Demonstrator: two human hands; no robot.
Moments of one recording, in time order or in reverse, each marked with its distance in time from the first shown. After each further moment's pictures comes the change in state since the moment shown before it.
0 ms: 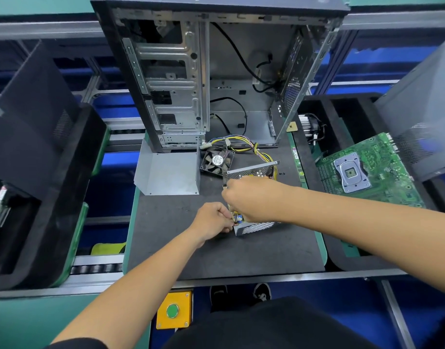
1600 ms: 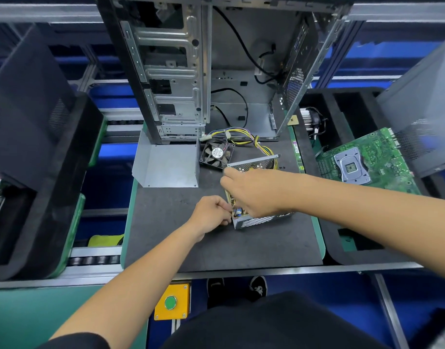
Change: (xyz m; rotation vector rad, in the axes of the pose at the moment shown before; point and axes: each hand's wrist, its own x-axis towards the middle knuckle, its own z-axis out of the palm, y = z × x) left_hand -0.004 0.003 0.000 -0.017 0.016 -0.017; right_hand -0.005 0.006 0.002 0.057 -0.055 0.003
